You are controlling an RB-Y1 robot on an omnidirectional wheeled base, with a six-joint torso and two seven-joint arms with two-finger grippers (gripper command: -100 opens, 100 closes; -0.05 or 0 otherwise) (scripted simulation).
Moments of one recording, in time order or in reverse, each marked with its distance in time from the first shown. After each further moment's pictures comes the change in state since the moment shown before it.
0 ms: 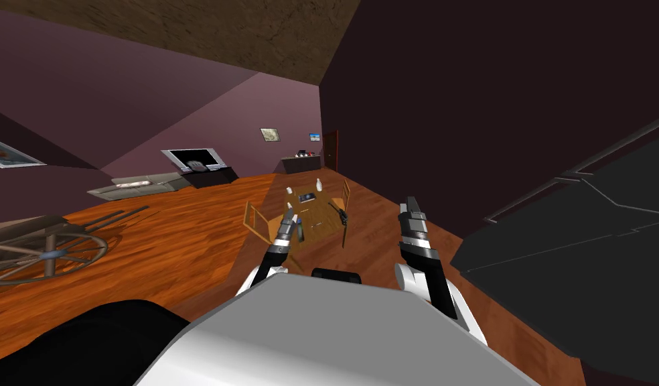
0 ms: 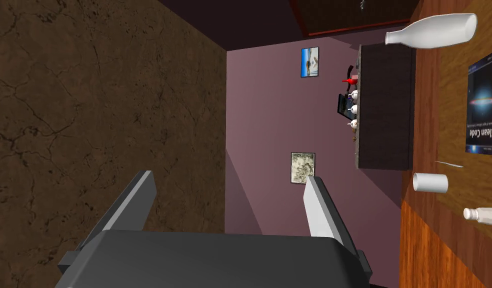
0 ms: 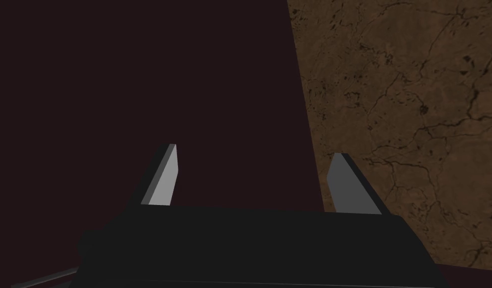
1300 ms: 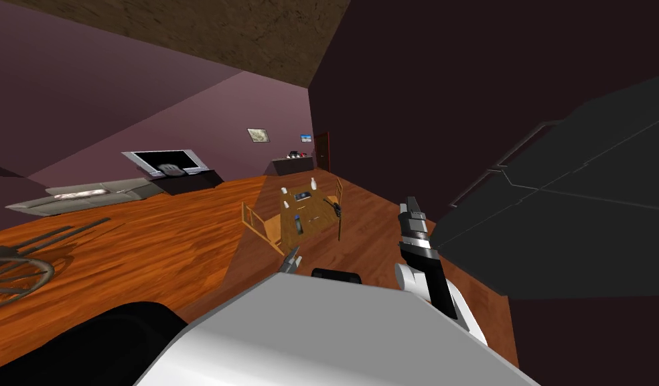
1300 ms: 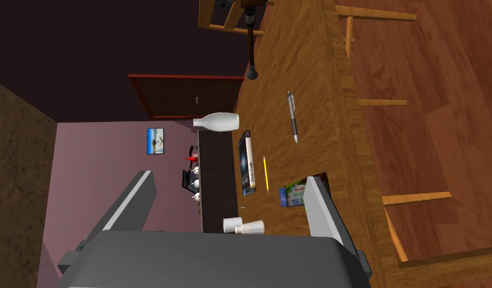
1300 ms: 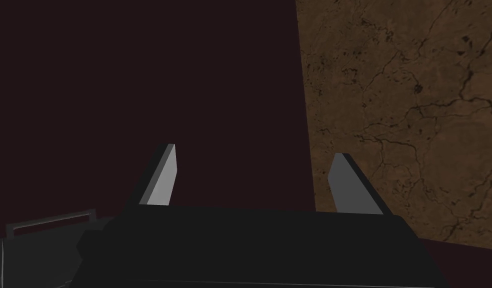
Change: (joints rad) left arm 0.226 0.287 -0.208 0.304 0.068 -0.069 0.246; right arm 0.000 0.000 0.000 0.000 0.000 0.000 0.000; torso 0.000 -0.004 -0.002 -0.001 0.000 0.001
